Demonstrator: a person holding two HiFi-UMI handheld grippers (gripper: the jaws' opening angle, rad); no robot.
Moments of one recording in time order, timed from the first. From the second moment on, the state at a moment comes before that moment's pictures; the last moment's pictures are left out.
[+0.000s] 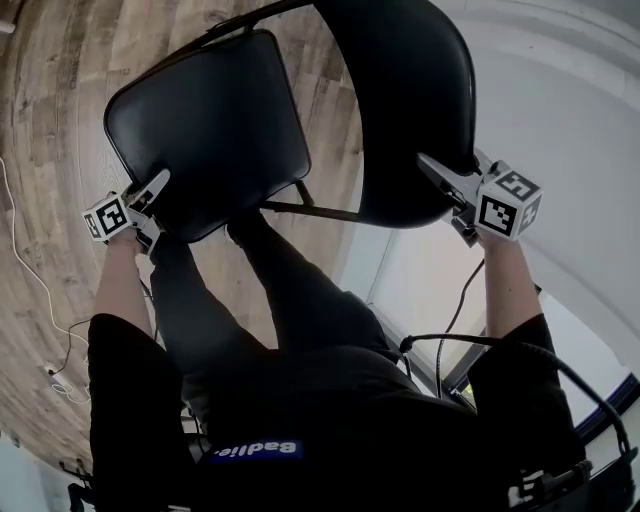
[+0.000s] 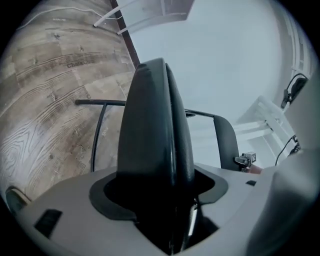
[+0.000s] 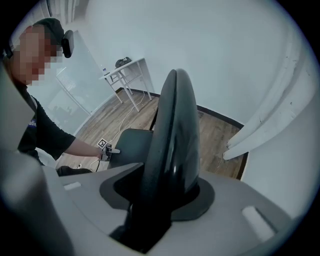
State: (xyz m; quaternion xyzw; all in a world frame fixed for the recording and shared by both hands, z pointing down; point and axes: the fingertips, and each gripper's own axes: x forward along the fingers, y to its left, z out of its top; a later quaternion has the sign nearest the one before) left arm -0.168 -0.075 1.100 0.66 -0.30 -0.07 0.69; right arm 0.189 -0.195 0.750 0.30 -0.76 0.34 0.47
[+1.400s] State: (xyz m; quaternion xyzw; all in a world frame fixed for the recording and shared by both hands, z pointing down) left arm -0.073 -0.079 0.884 0.63 -0.35 -0.06 0.69; right arm 0.124 -0.155 0.610 0.30 -0.76 0.26 0.52
